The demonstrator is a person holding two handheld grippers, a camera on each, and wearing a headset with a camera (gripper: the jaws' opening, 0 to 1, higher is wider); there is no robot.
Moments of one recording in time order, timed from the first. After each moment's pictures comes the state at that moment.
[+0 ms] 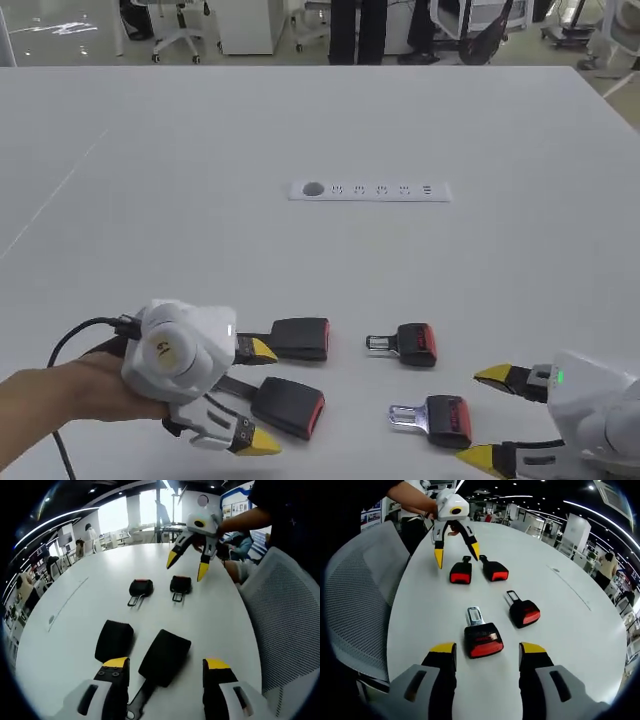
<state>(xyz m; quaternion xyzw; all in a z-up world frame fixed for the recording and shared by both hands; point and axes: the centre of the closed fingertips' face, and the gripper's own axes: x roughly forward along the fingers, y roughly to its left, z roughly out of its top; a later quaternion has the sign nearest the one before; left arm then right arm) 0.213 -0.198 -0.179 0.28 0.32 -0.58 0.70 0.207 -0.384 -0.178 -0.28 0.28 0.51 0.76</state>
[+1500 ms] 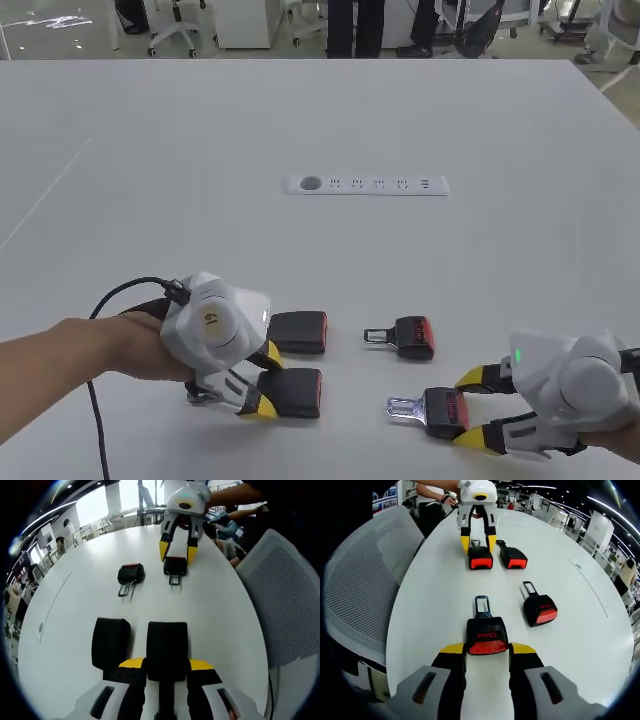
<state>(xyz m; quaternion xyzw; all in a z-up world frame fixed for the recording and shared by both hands) 0.222 -0.198 -0.197 0.34 0.35 -0.60 0.63 0.209 -0.384 -0.206 -0.31 0.32 0.57 0.69</state>
